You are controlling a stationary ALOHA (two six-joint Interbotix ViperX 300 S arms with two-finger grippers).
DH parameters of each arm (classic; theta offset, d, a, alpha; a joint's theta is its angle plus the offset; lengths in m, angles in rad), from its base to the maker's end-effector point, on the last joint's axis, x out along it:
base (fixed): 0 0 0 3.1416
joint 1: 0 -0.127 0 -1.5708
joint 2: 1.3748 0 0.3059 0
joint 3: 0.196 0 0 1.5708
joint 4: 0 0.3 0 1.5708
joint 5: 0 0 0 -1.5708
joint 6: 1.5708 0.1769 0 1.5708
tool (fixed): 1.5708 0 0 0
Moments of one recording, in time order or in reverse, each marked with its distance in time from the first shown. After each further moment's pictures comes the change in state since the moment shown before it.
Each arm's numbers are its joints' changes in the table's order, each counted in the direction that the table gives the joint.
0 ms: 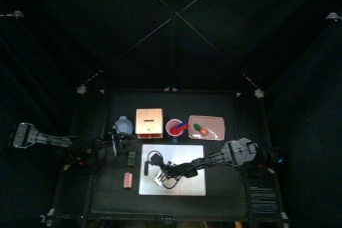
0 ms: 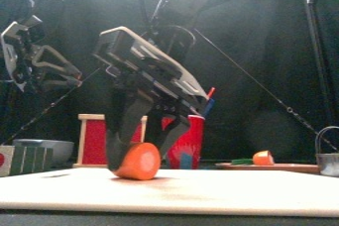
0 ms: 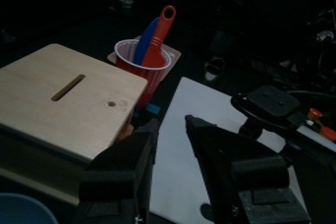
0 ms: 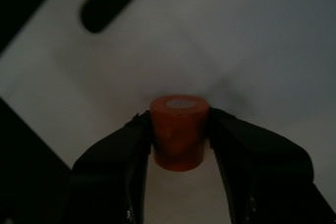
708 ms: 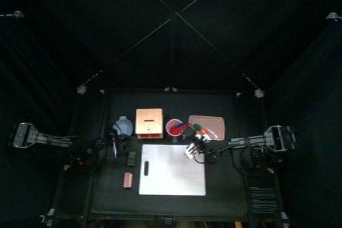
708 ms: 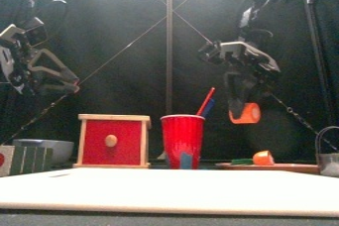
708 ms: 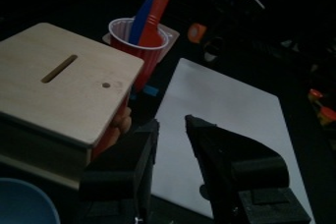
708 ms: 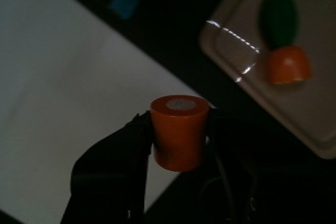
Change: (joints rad) left arm -0.005 0.002 0.003 0.018 0.092 0.002; right arm 0.339 0.641 -0.580 -0.084 0.054 0.002
